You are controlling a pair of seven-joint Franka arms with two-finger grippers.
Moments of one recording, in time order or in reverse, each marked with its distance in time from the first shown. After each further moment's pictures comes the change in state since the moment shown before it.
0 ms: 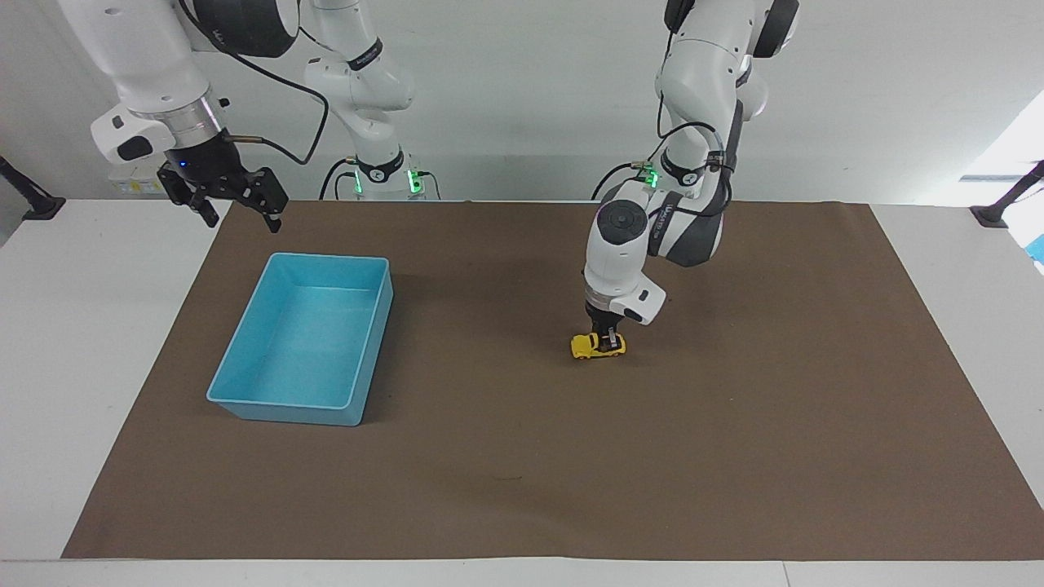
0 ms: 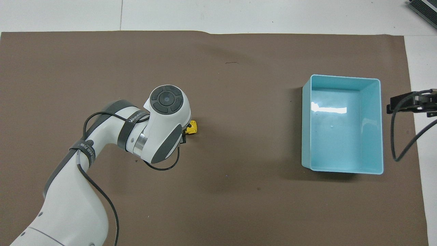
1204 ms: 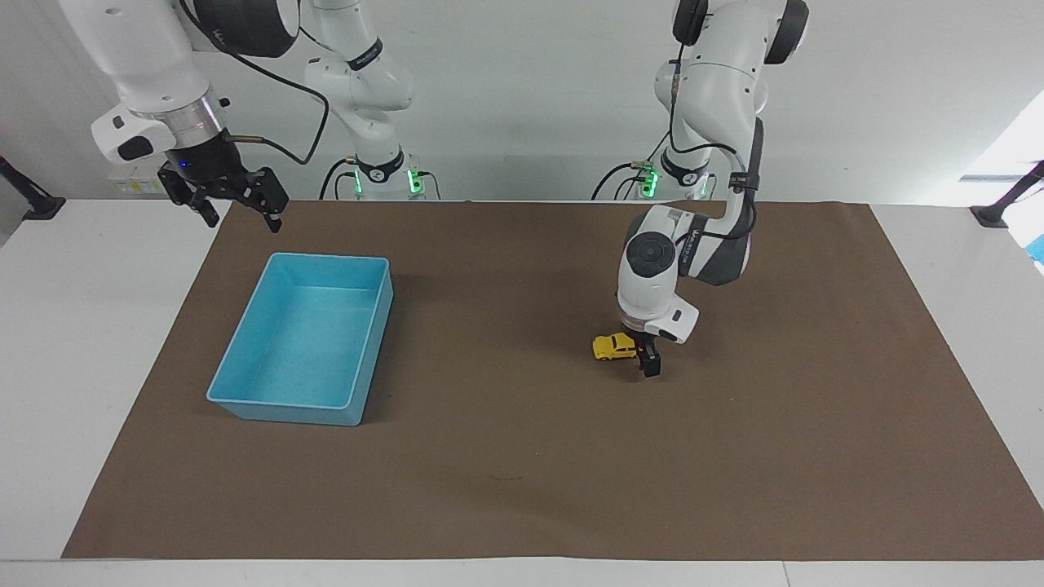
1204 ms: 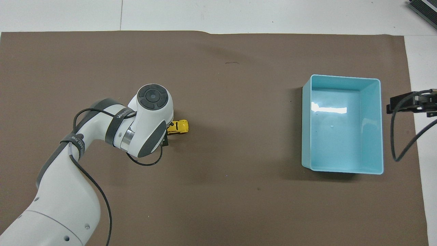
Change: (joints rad) left arm 0.068 0.038 0.011 -0.041 0.092 0.001 0.010; right arm 0.001 0.000 0.000 0.000 0.000 0.000 0.000
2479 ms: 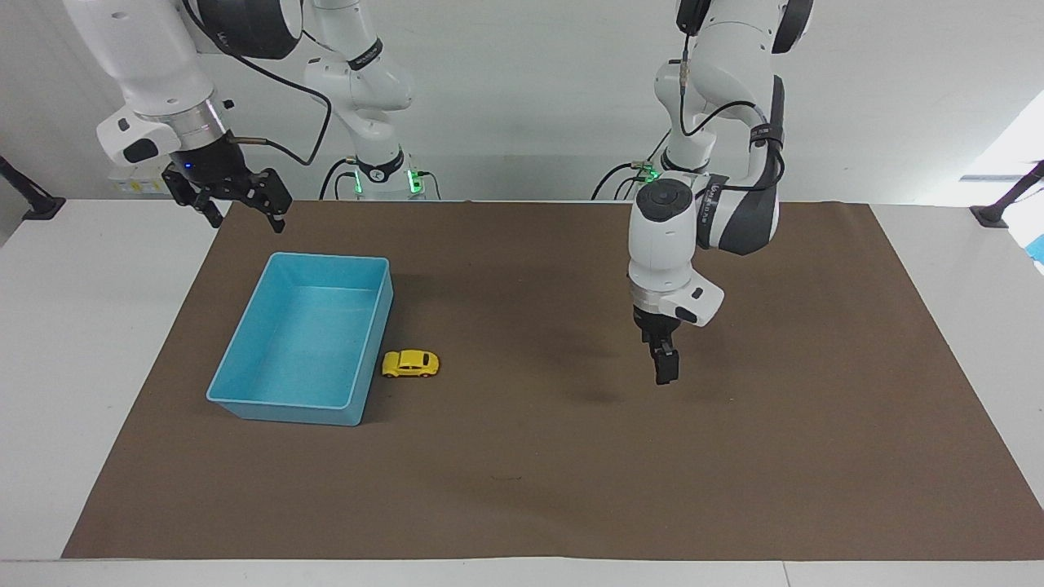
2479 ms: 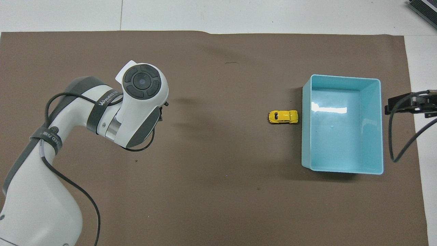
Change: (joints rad) left arm 0.015 -0.057 0.007 0.192 0.114 0.003 0.173; right arm 0.030 -0.009 0.002 -0.028 0.000 0.034 0.059
